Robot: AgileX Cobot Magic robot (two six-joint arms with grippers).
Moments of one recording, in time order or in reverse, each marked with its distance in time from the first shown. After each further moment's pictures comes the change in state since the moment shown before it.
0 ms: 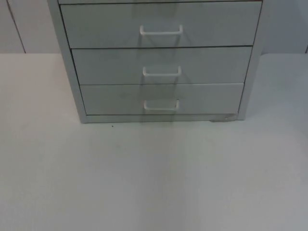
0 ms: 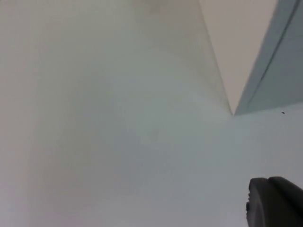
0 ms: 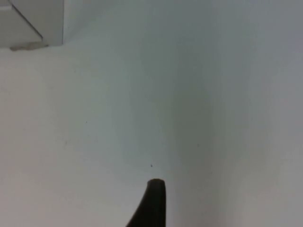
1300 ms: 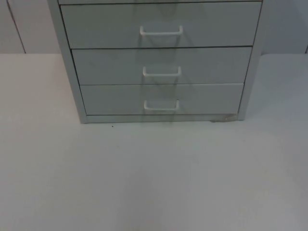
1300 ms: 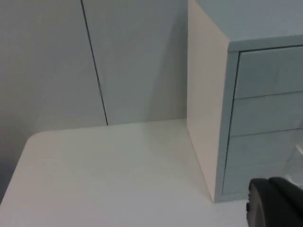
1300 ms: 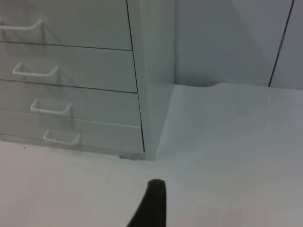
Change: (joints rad) right arm 0.000 -0.686 0.182 0.313 -0.052 -0.317; left arm 0.066 -0.881 0.171 -0.137 0.138 0.114
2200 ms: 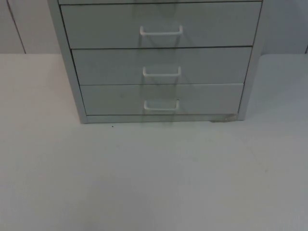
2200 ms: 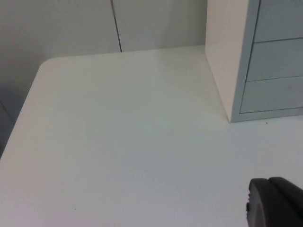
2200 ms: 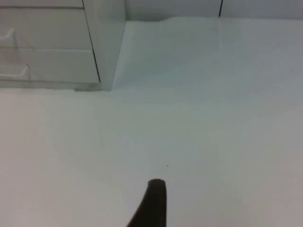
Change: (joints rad) right arm 0.000 -0.372 0.139 -0.247 0.298 0.224; left arm 0.000 -0.252 0.170 0.070 0.235 -0.039
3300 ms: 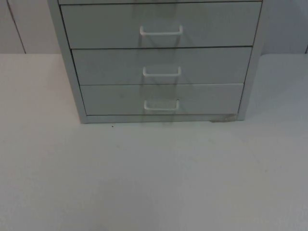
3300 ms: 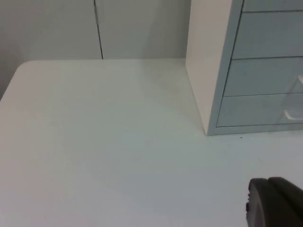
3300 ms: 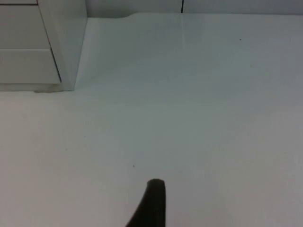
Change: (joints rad) right arm 0.000 0.000 0.000 -0.118 -0.001 0.064; left arm 0.000 0.000 0.002 -0.057 -0.037 -0.039
